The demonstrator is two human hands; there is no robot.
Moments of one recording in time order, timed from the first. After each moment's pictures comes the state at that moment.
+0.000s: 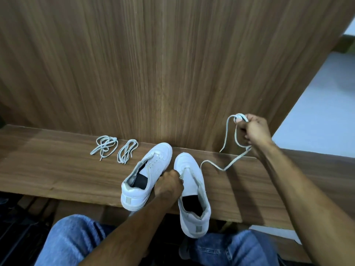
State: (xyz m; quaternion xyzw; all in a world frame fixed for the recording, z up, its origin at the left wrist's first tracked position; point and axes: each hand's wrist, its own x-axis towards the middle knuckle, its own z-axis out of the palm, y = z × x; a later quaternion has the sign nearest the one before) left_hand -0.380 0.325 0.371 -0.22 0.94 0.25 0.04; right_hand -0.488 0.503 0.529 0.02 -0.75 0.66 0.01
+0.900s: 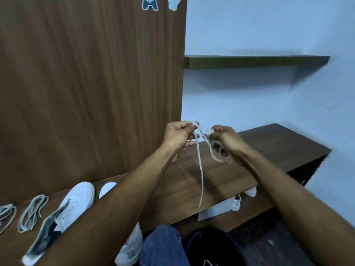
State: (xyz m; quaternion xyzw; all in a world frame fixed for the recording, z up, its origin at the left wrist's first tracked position) left_hand -0.440 0.546 0.568 0.10 0.65 0.75 0.06; right_hand -0.409 0.701 0.569 -0.04 -0.82 0.58 0.05
